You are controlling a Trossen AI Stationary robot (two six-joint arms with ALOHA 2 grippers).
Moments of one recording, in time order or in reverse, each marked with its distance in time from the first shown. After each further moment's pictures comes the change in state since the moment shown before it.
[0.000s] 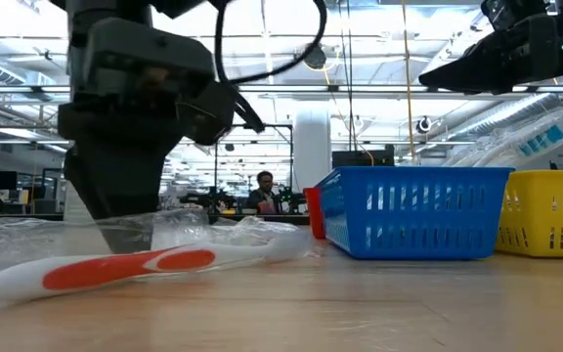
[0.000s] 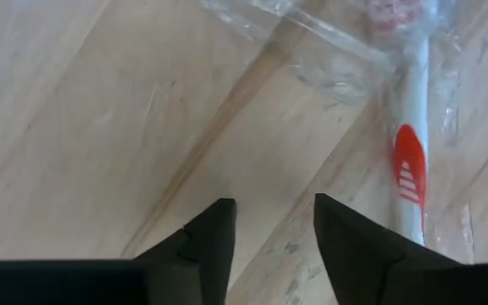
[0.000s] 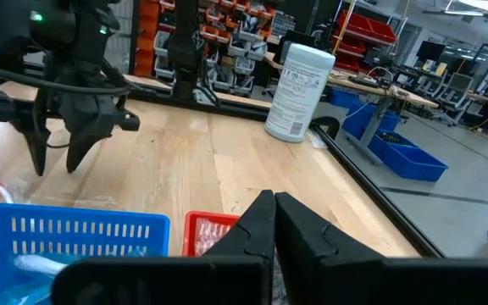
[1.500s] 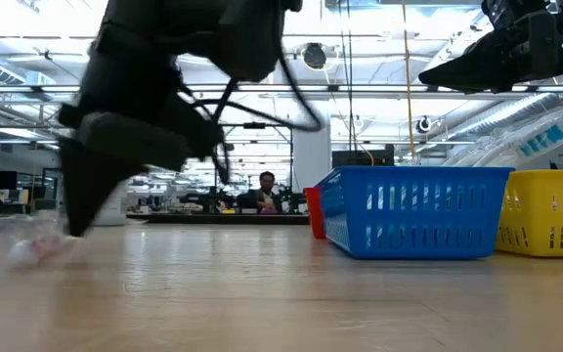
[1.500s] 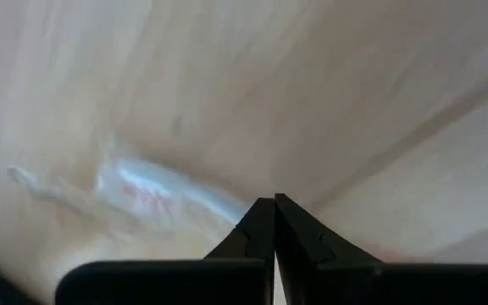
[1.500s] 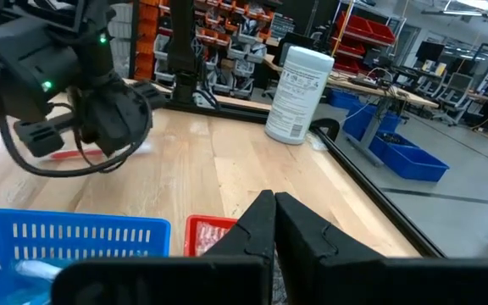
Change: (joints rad) left arm 0.047 0.163 0.338 -0.677 -0.041 0.006; right arm 0.000 -0.001 0.000 0.006 0.000 0.007
